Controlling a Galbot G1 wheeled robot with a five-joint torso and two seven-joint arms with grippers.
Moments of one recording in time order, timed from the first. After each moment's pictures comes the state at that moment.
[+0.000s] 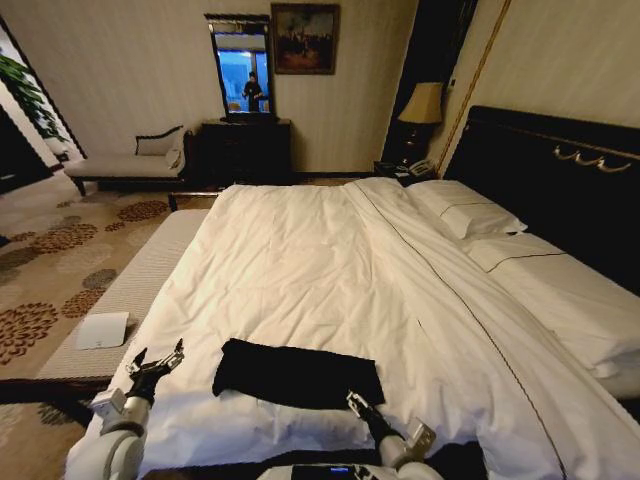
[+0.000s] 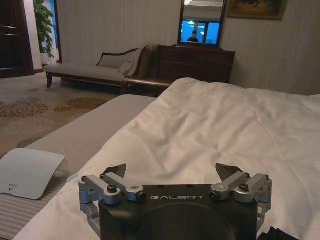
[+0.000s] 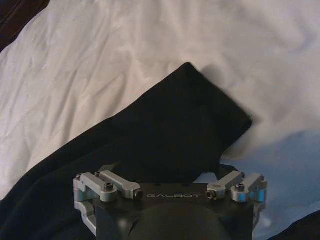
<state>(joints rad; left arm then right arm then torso) 1.73 -1.24 -0.88 -2.02 -0.58 0.13 -0.08 -1.78 1.16 0.15 2.18 1.06 -0.06 0.60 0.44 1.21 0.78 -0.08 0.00</state>
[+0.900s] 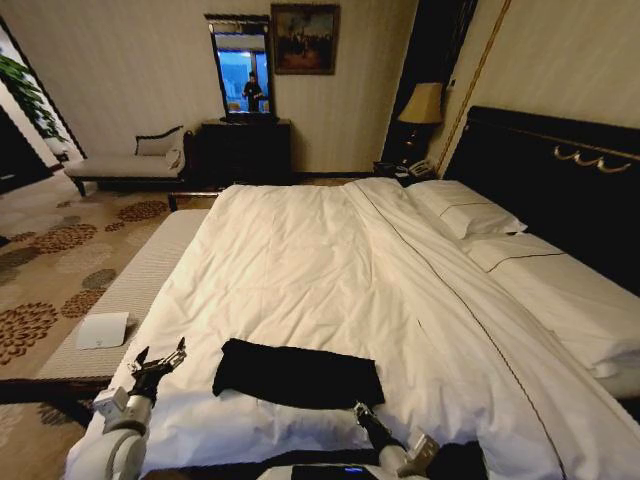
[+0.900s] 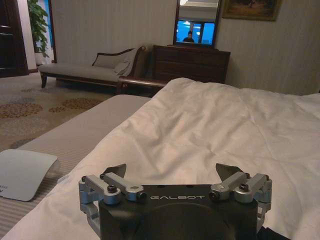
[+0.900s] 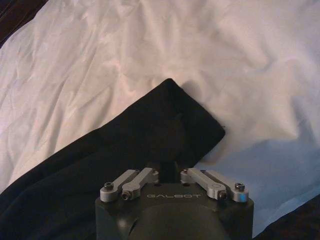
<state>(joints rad) 1.73 -1.24 -0.86 -2.03 -0.57 0.13 -0.08 -1.85 1.17 0.16 2.23 0.99 -0.02 0.67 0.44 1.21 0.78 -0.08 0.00</state>
